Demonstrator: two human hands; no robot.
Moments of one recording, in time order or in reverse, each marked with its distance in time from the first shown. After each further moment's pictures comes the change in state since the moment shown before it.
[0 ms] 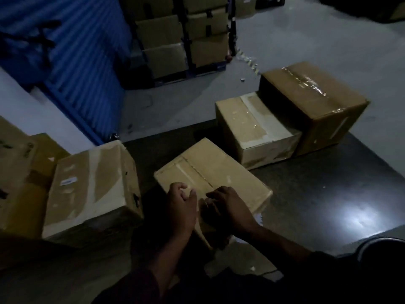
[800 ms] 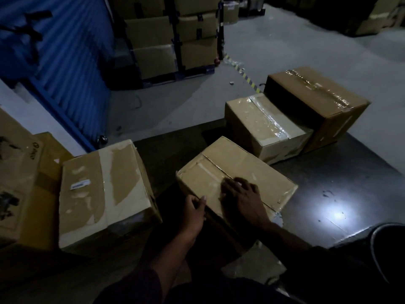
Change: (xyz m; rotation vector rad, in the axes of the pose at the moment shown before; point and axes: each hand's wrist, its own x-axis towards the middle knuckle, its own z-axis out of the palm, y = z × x) left_hand 0.039 -0.078 -0.036 -0.264 -0.399 -0.288; right_hand 0.027 -0.045 0.040 -0.390 0.074 0.144
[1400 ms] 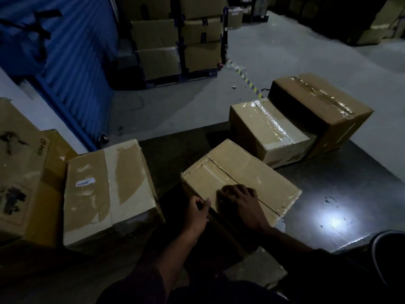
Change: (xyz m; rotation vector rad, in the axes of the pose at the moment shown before) left_hand 0.004 -0.004 -0.006 -0.012 -0.063 0.007; right_hand -0.002 -0.008 -0.002 0.010 -0.047 -0.114
